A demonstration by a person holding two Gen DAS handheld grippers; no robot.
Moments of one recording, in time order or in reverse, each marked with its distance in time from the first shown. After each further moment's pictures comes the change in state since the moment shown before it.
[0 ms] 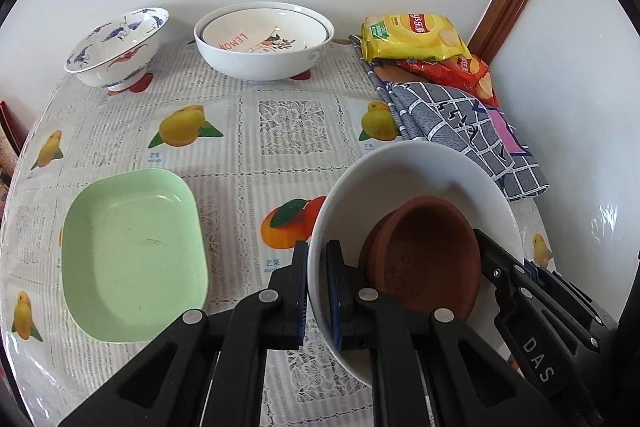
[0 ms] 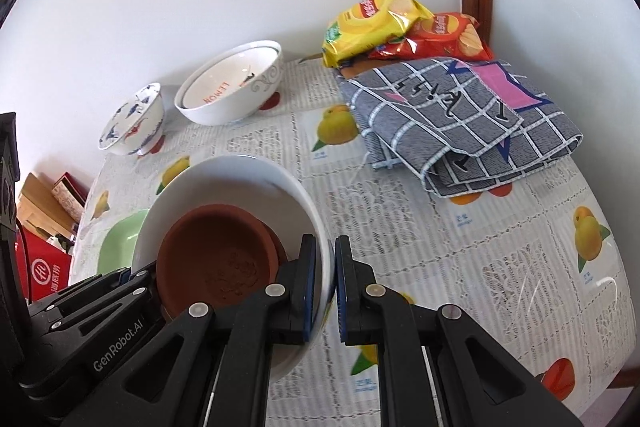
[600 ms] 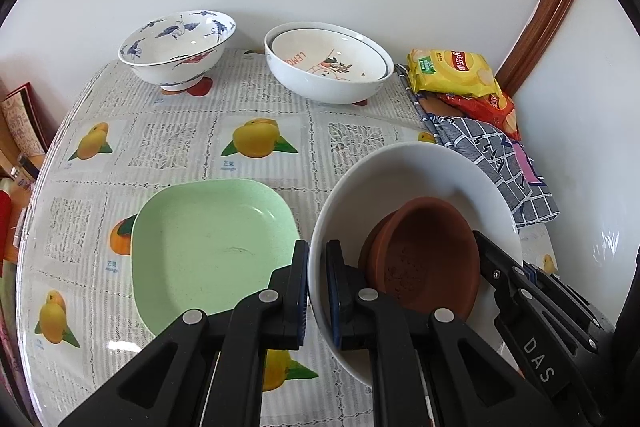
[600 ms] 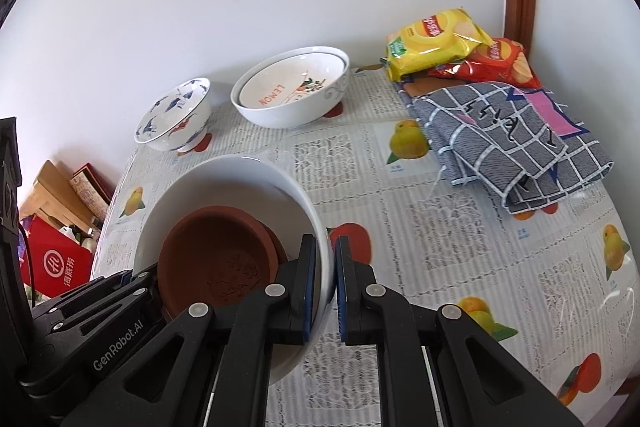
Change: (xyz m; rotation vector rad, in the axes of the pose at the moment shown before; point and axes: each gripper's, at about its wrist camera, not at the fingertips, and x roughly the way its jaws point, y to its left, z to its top) left arm -0.026 0.072 0.002 -0.074 -0.044 0.024; right arm -0.002 0.077 0.000 -0.058 -0.023 0.049
